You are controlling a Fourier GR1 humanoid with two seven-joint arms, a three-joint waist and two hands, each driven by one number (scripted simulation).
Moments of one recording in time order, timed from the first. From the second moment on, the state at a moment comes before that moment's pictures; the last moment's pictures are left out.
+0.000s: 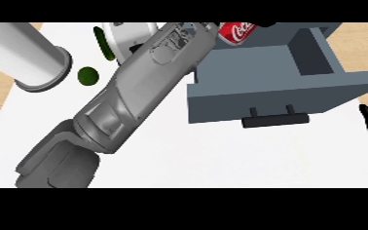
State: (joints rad) left arm -1.47 0.00 -0.41 -0.50 0.40 0.58 0.10; right arm 0.19 -0.04 -0.27 -2.15 -0.11 0.21 0.13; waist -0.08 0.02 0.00
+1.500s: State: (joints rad) left arm -1.43 0.00 -0.64 -0.36 0.54 0.76 -0.04; right arm 0.10 -0.06 -0.24 -2.13 -0.08 0.19 0.15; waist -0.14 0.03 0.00
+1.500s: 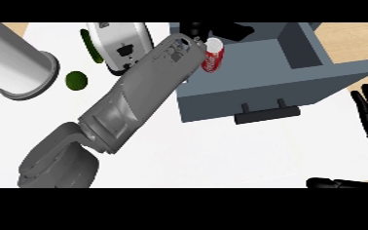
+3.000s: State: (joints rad) left arm -1.45 0.00 -0.62 -0.44 0.71 0.84 -0.11; right arm -0.01 -0.25 0.00 -2.09 0.70 0.13 0.00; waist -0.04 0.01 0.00
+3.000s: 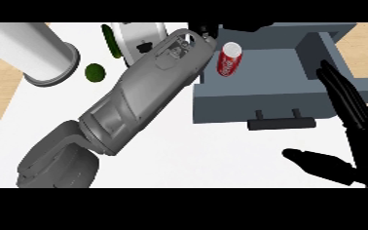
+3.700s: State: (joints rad) left arm -1.40 0.11 -0.61 -0.59 0.64 0.83 0.03; right arm -0.14 -0.18 0.10 -1.64 1.04 -0.13 -0.02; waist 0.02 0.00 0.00
